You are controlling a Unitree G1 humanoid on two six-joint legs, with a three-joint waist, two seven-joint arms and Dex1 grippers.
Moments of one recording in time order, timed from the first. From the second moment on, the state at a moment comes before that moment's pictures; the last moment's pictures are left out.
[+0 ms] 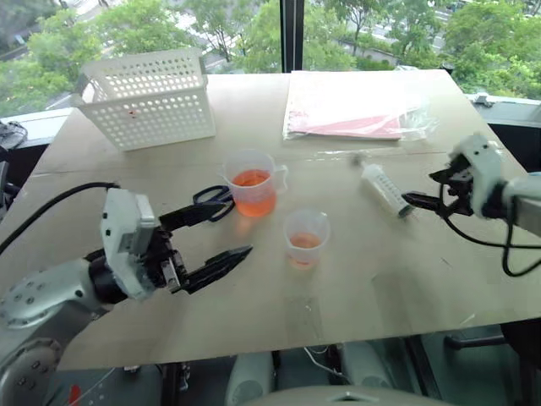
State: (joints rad) left arm 0.20 0.86 0.56 -0.79 -1.07 0.64 -0.76; right arm -0.65 -0.86 0.02 -0.14 0.53 1.16 0.61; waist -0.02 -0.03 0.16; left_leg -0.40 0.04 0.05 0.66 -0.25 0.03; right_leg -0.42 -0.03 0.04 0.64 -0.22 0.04
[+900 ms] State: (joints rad) left arm 0.32 0.89 0.63 -0.91 -1.19 0.66 -0.66; right arm -1.33 -0.51 0.45 1.01 0.11 1.03 0.91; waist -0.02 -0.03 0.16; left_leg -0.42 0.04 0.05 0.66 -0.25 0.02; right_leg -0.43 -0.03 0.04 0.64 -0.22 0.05
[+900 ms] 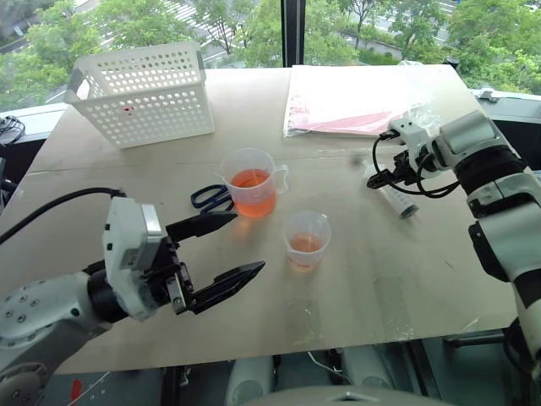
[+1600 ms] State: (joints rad) left arm 0.41 0.74 0.67 -0.87 -1.12 0.58 -0.51; right arm -1.25 -0.18 -0.26 0.28 0.53 0.81 0.77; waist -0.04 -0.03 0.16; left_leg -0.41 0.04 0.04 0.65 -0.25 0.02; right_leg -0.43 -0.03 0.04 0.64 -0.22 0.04
